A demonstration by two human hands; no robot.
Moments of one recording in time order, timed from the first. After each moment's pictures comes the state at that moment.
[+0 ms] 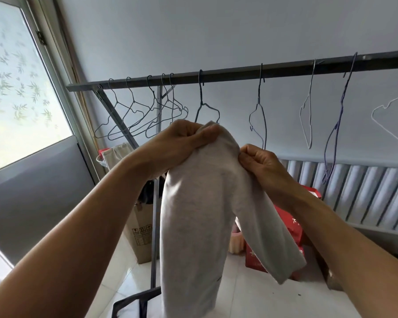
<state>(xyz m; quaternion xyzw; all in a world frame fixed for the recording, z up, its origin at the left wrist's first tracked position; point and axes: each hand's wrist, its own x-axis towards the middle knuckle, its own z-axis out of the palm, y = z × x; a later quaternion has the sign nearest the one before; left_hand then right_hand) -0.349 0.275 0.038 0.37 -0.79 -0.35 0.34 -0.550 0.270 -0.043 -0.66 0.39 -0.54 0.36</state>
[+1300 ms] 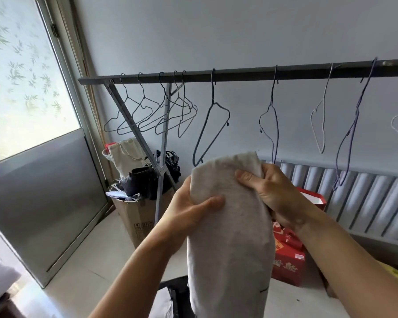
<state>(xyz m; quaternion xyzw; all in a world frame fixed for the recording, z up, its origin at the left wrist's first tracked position) -0.343 0.304 -0.083 0.35 -0.57 -0.54 0.51 -0.529 0.308 -0.035 -0.55 0.40 -0.52 0.52</state>
